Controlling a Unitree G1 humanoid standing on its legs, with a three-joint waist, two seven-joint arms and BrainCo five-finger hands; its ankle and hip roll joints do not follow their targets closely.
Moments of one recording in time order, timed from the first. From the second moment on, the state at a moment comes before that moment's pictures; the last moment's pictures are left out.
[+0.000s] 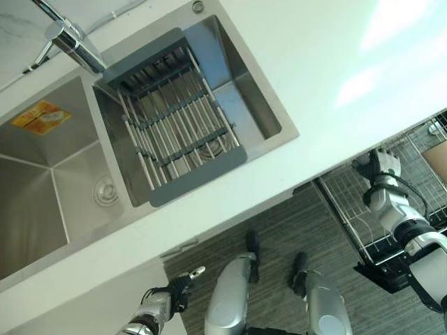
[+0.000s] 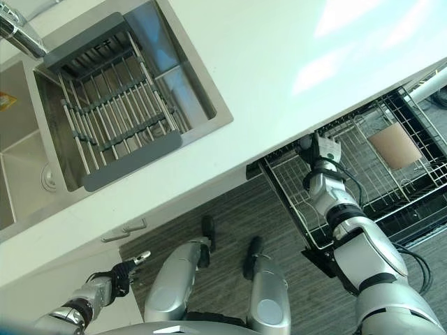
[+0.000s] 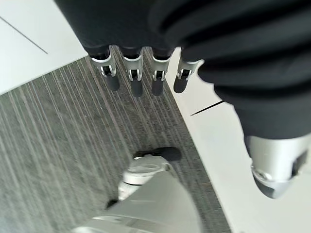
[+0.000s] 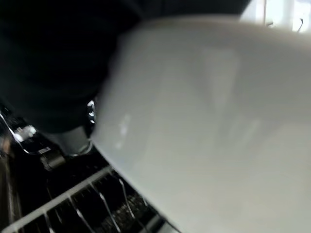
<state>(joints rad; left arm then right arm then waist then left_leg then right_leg) -0.22 0.34 -0.25 1.16 -0.47 0.06 -0.16 -0.79 -0.60 0.60 1.08 -0.37 0.02 -0.61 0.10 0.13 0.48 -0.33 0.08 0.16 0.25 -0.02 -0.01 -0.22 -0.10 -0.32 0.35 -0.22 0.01</state>
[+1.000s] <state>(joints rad) -0.24 0.36 -0.34 1.07 -0.53 0.00 -0.16 -0.98 -0.57 0.51 1.23 -0.10 0.04 -0.68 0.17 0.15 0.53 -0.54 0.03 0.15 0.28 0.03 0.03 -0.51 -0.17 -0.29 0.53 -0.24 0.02</state>
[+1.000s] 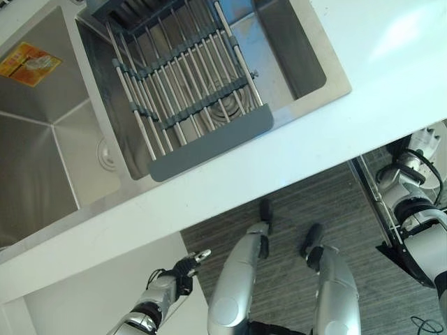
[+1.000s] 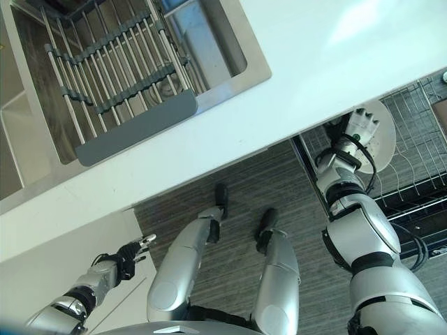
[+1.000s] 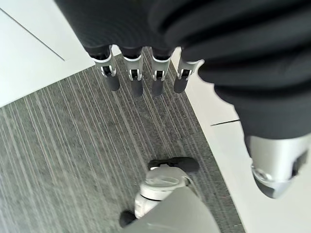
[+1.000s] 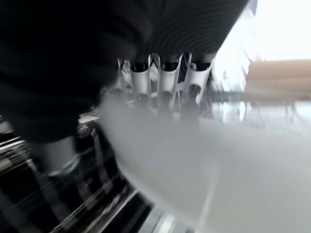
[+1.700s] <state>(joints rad) -0.16 0.35 -0.22 1.02 -0.53 0.02 -0.17 -0.81 -0.56 0.26 0.72 0.34 -0.12 -0.43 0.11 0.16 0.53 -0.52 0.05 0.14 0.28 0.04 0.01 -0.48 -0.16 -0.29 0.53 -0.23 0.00</state>
